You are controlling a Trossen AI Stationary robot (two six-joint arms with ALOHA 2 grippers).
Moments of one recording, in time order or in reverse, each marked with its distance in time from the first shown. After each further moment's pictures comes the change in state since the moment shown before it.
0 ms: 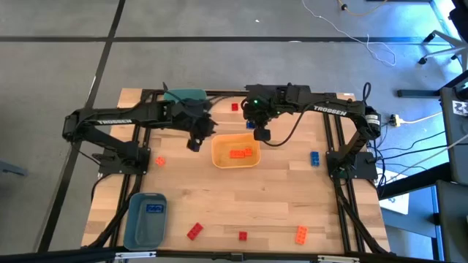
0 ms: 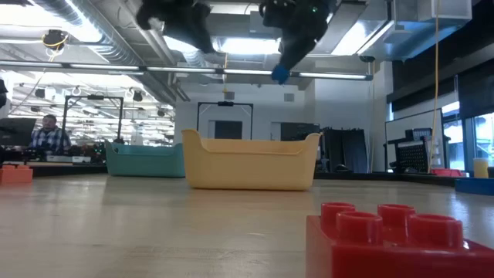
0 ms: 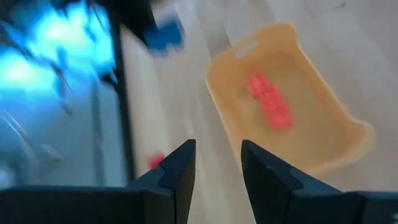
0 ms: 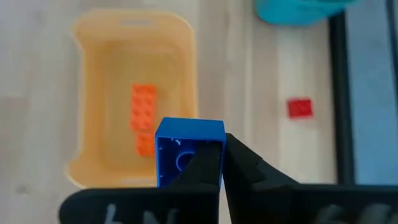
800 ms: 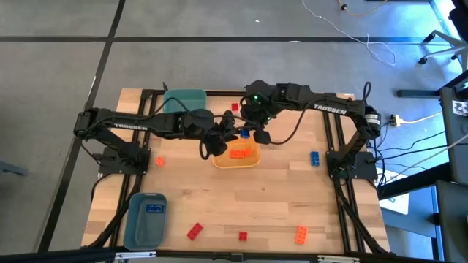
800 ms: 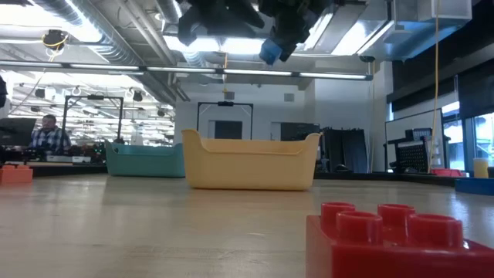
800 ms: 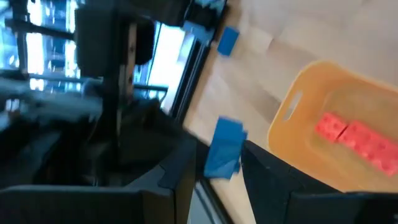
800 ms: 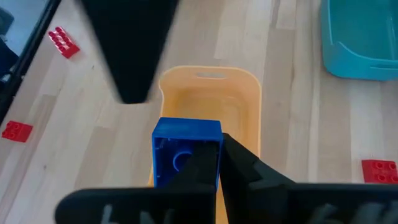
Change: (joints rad) left arm -0.112 0.145 0.000 0.386 -0.015 0.570; right arm -0.028 0.001 0.000 0.081 -0.352 -0.006
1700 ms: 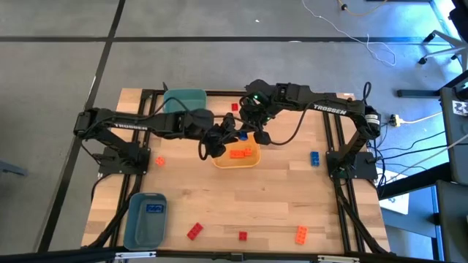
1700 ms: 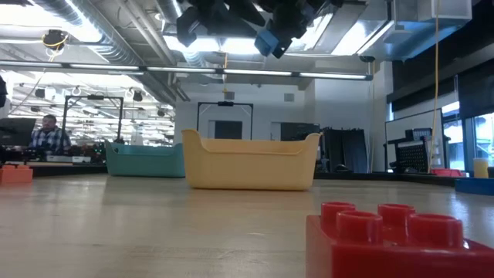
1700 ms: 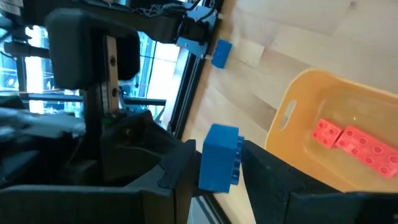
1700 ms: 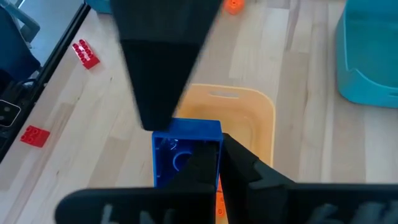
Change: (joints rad) left arm 0.011 0.000 0.000 -0.005 0.049 0.050; right arm 0.007 0.000 0.000 0.045 -0.070 -0.019
